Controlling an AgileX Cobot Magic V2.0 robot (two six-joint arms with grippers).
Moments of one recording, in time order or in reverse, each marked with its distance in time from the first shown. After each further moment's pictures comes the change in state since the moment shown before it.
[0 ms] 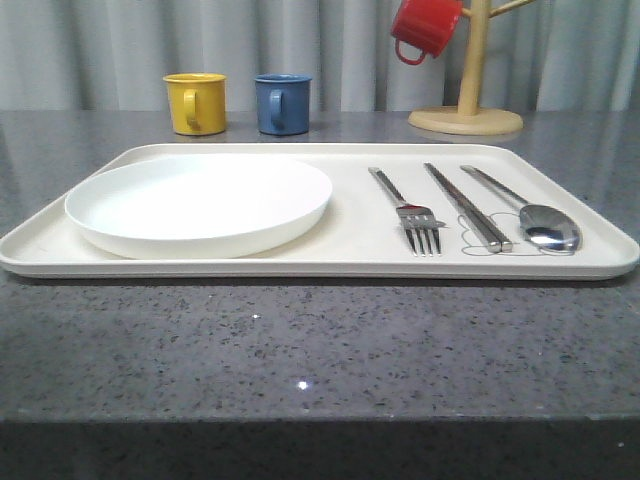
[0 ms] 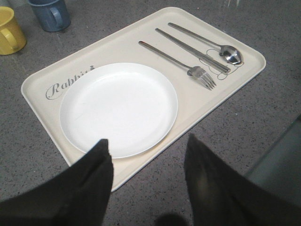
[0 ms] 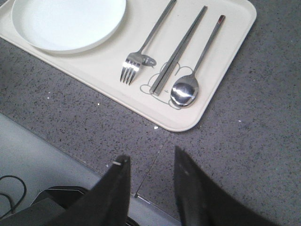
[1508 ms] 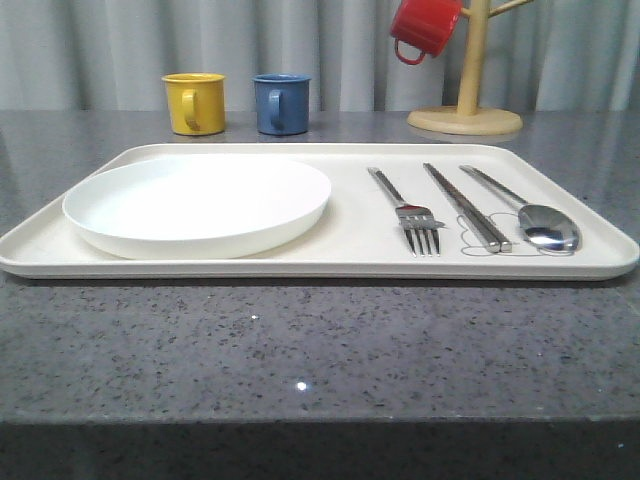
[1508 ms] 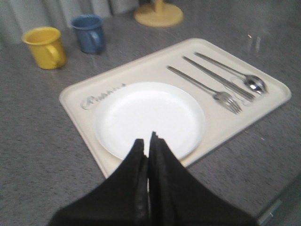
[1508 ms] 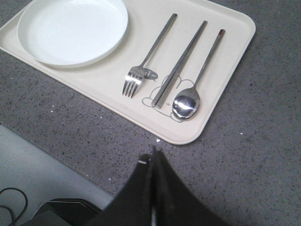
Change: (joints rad) left arm 0.184 -0.269 0.204 -0.041 -0.151 0.029; right arm 0.000 0.000 0.002 0.013 -0.047 -0.001
